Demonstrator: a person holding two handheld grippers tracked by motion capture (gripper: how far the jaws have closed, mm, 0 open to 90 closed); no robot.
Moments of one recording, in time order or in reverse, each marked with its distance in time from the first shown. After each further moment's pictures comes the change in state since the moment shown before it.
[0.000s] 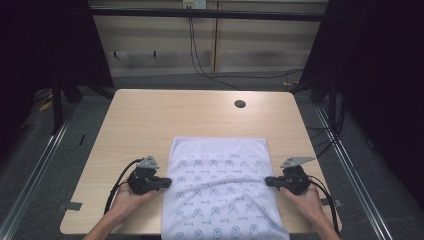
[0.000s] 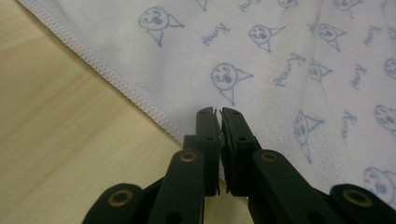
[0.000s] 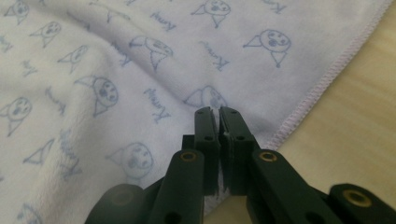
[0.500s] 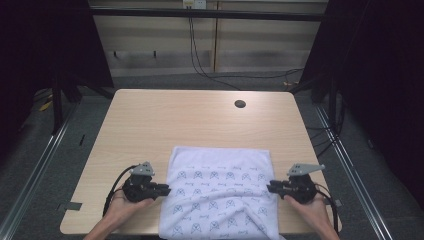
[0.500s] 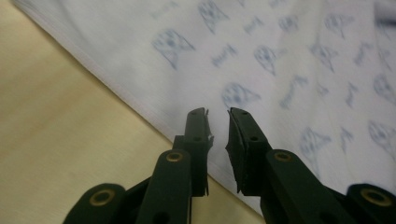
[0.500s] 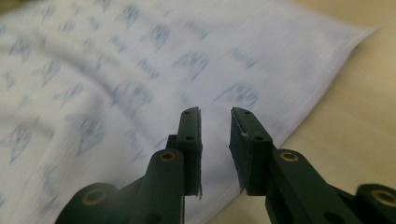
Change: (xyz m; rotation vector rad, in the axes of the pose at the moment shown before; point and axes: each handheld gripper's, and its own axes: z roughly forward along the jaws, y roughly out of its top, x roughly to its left) left arm -0.002 -0.002 -0.015 -0.061 -0.037 -0.002; right arm 0.012 -0.005 -0.024 -0.098 -0.004 -0.014
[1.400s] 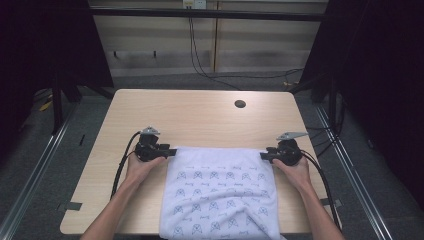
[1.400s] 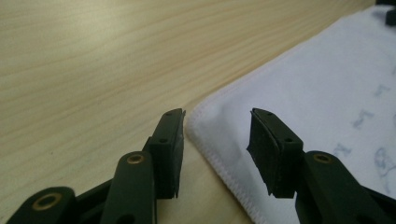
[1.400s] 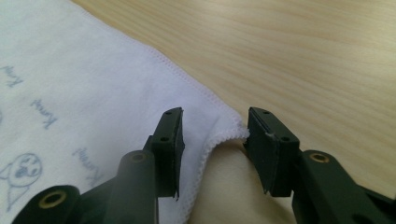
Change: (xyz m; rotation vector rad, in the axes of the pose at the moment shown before) left arm 0.081 0.056 0.043 -0.101 0.179 -0.140; right arm -0.080 0.048 0.070 -0.006 -0.096 0.038
